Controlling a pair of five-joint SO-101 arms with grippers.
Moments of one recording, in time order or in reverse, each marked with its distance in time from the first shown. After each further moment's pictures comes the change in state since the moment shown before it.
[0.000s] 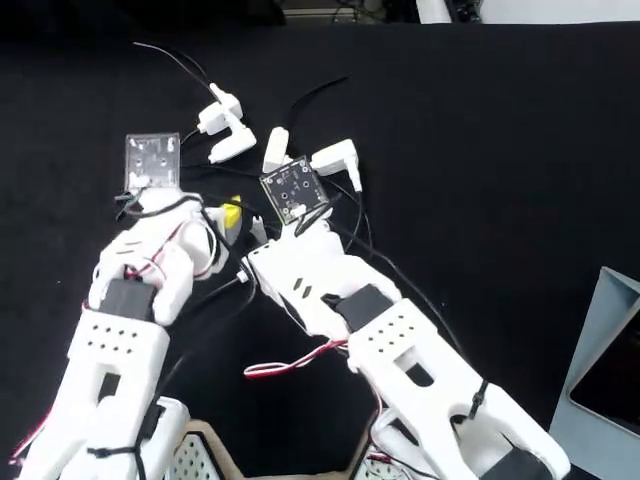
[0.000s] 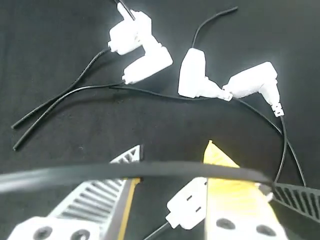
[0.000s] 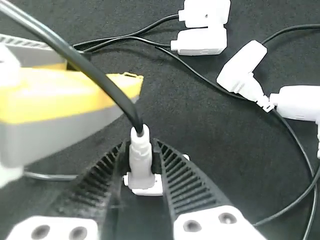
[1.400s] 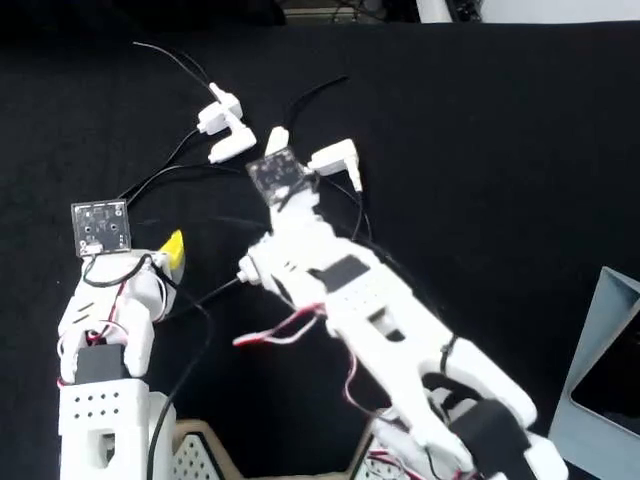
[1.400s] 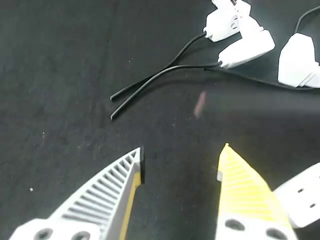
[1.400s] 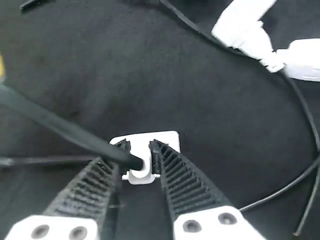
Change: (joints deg) left arm -17.8 -25.6 24.1 -1.8 -11.2; right arm 3.2 17.8 -11.4 5.8 0.0
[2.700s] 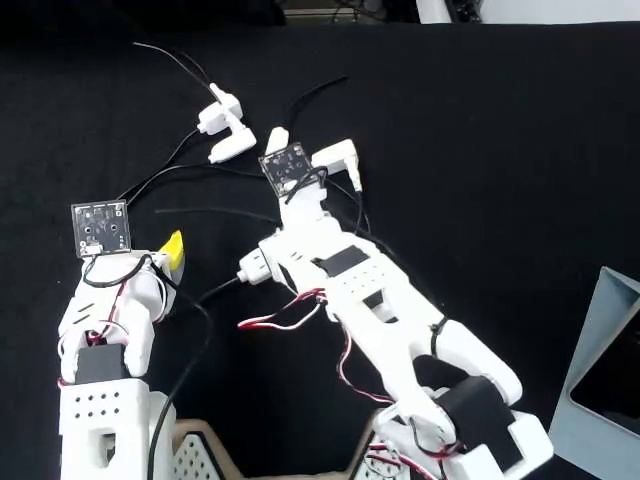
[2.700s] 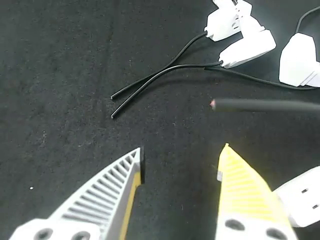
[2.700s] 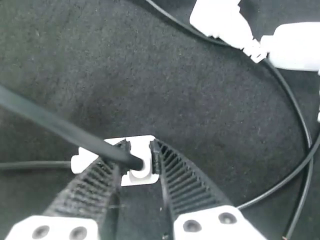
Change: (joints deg) left arm -0.2 0.0 0.4 0.0 0.0; right arm 2.5 6.2 0.5 -4.0 2.4
